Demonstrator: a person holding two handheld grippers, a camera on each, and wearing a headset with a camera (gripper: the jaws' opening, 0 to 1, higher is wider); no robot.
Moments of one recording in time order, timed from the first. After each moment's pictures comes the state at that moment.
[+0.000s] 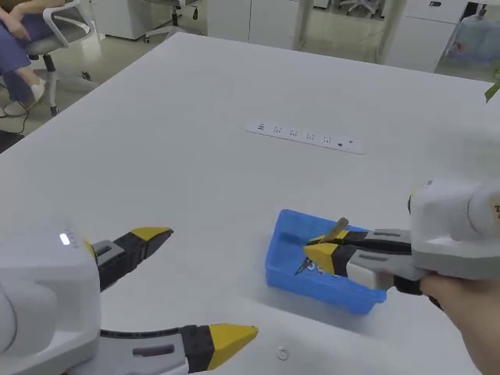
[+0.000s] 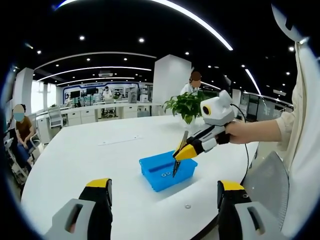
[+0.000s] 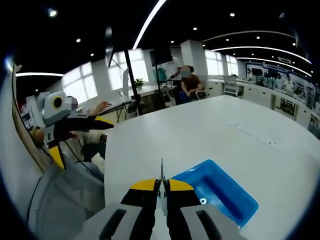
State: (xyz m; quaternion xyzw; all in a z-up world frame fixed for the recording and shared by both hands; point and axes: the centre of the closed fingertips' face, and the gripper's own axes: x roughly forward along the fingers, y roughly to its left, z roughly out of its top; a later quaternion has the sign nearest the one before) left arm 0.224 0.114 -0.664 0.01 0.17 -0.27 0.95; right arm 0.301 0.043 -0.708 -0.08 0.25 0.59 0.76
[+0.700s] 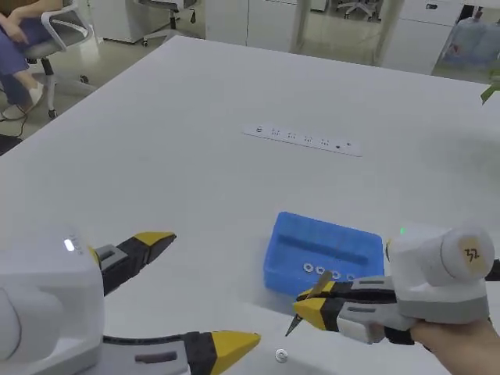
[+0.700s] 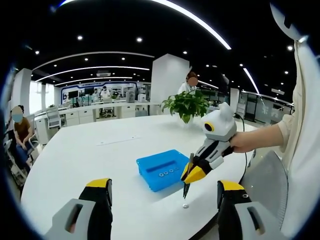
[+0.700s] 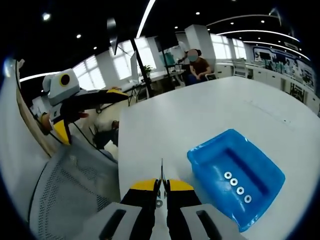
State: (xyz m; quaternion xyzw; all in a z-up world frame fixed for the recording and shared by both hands) left arm 0.224 0.109 -0.665 0.02 0.17 -0.28 0.94; right arm 0.259 0.035 -0.754 -0.08 0.32 0.62 0.72
